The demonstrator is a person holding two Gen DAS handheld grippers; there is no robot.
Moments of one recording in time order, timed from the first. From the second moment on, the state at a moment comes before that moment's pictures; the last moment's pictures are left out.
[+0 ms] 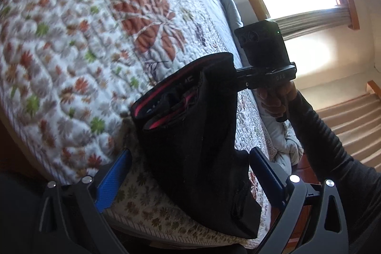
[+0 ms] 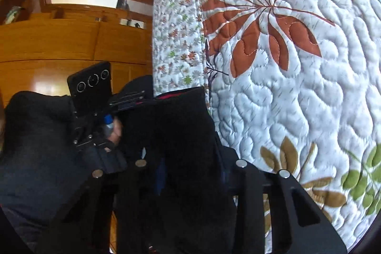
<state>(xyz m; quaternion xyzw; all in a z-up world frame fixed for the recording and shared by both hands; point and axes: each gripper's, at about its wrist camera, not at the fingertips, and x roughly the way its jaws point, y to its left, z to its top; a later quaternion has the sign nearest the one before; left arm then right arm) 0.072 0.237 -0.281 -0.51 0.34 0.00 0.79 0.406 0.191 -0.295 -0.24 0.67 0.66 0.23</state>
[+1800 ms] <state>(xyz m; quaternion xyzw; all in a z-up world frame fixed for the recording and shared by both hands) 0.087 0.181 -0.168 -0.40 0.30 -0.02 0.87 0.379 0.144 -0.180 -0.31 0.59 0.66 0.34</state>
